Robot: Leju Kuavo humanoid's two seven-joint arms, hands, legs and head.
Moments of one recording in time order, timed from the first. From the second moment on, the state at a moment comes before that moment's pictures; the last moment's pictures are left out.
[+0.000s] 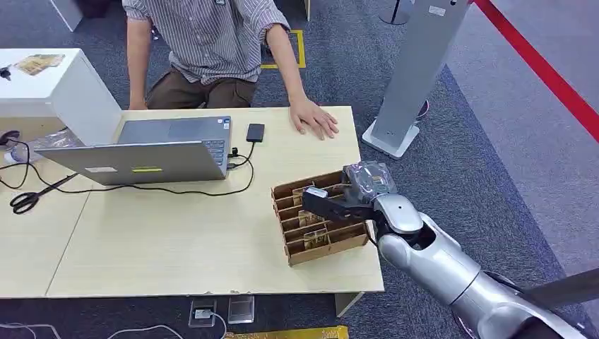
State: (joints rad) left arm -0.10 0.11 -1.05 -0.21 1.33 0.25 -0.21; right arm -0.63 -0.30 1.00 -1.29 0.84 -0.01 0.48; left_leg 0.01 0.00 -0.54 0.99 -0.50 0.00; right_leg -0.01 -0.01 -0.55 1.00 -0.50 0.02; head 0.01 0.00
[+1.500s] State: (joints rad) left arm -0.12 0.11 -1.06 -0.21 1.32 0.23 -0.21; right arm -0.71 -0.32 0.87 -1.46 0.79 -0.29 0.24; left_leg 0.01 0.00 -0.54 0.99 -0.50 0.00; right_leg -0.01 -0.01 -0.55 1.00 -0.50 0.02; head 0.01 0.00
